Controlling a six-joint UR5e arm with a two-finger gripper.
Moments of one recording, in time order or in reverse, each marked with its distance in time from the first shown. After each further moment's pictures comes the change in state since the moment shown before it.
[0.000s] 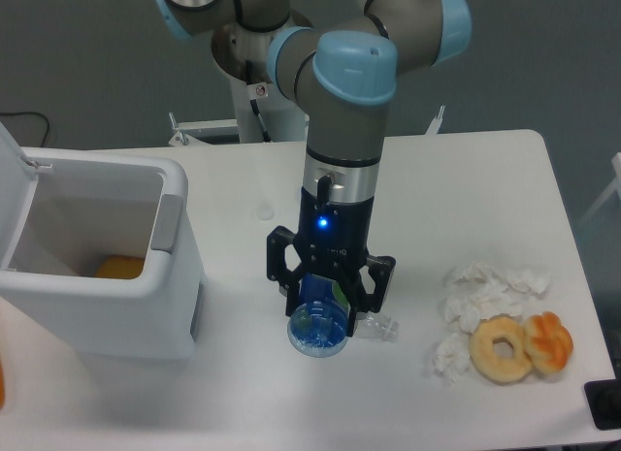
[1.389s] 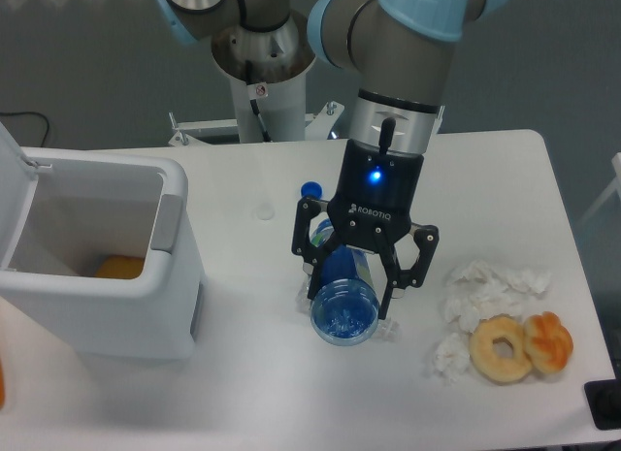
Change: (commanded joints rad) arm 0.091 0.025 0.066 0.002 -0.241 -0.117
